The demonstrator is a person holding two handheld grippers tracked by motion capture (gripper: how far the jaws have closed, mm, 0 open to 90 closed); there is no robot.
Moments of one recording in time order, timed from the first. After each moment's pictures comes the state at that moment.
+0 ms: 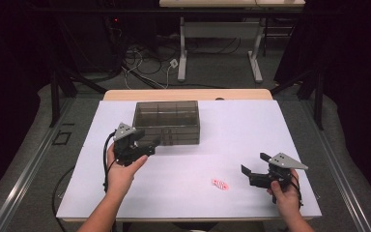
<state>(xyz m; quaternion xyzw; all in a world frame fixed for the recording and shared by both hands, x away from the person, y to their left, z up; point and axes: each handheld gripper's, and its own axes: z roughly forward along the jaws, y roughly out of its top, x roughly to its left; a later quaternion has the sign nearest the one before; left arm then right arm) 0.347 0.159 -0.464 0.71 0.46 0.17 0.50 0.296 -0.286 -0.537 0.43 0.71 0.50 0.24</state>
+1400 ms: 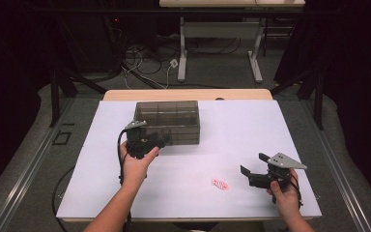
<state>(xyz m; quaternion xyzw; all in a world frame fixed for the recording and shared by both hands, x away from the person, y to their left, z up) 0.373 0.132 -0.475 0.69 0.53 0.08 0.49 0.297 -0.285 -0.538 0.42 0.72 0.50 0.24</state>
